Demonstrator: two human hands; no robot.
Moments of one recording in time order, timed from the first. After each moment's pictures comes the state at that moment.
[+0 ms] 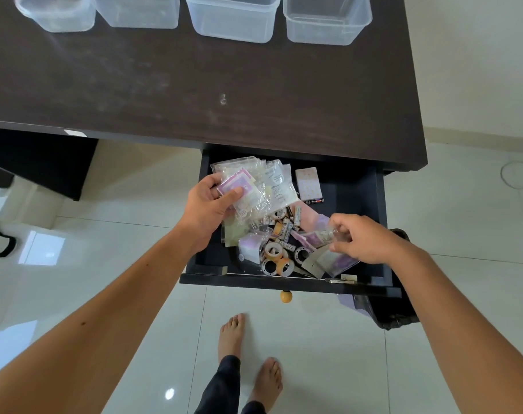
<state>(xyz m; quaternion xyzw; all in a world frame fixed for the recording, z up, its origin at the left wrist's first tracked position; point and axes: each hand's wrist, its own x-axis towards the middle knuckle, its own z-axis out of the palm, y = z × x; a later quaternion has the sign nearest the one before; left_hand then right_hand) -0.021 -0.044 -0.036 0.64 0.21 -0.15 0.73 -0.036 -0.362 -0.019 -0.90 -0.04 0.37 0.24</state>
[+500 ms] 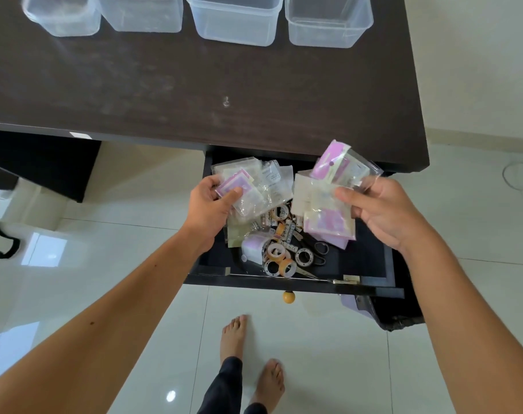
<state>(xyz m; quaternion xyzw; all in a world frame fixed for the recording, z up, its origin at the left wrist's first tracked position) -0.021 -0.047 -0.036 0.67 0.24 -0.11 0.69 -0.017 -0.348 0.018 -0.67 0.12 0.20 0.71</state>
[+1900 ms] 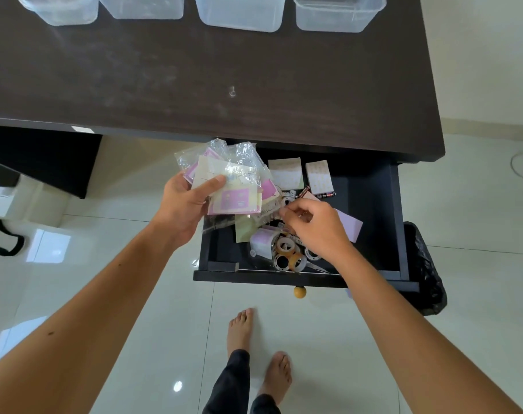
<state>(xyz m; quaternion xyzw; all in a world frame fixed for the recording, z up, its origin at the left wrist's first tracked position) -0.021 0.004 -0.023 0.61 0.21 -0.14 0.75 -0.047 -0.251 -0.044 -0.86 0.07 0.17 0.48</state>
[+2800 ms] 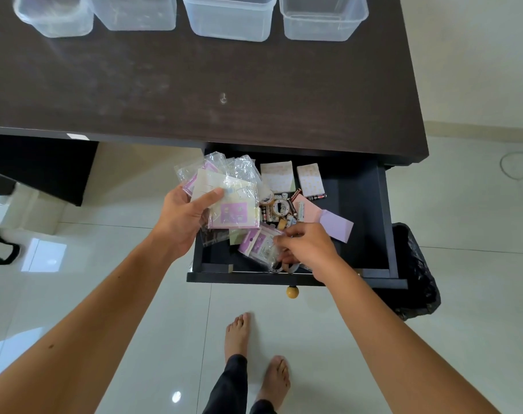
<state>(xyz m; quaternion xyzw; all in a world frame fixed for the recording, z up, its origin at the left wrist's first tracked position) -0.035 -0.004 -0.026 0.59 0.21 -0.16 0.76 -0.068 -0.247 -0.056 -0.74 0.28 0.29 0.54</state>
